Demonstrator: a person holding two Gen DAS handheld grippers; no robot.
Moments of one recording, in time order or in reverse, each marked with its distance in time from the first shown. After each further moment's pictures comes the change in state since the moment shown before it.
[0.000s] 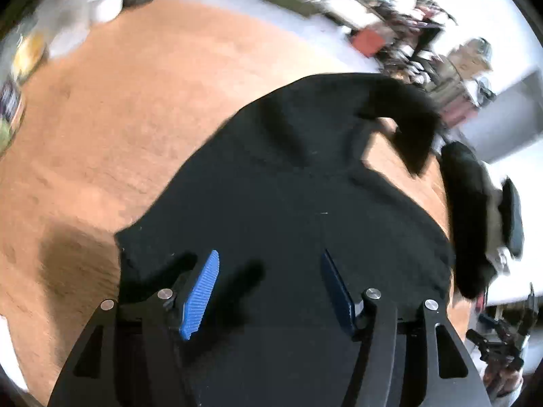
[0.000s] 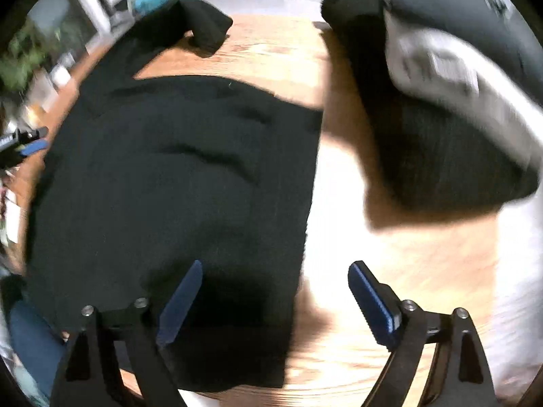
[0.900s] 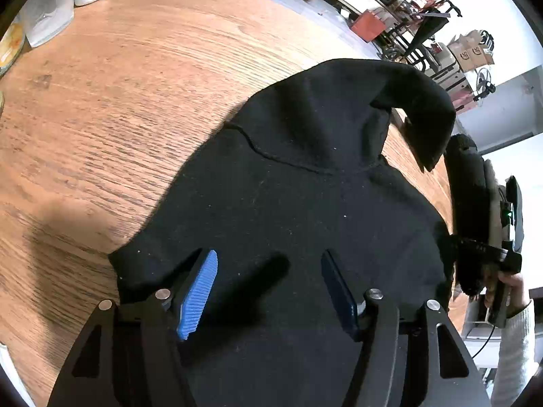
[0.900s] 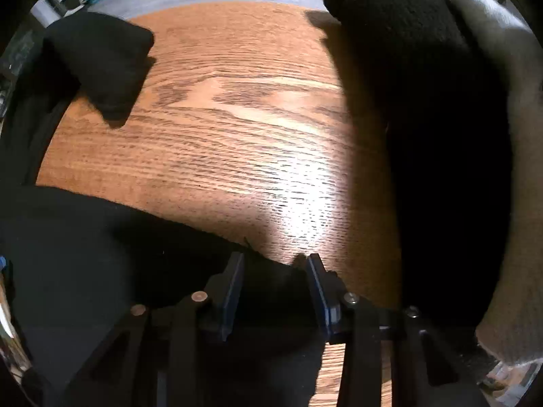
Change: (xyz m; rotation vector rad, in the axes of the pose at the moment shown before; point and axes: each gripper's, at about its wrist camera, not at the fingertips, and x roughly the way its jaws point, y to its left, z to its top) left arm 0.005 0.020 0.018 -0.045 0.045 0.012; right arm 0.108 -0.006 0.166 0.120 0.142 -0.033
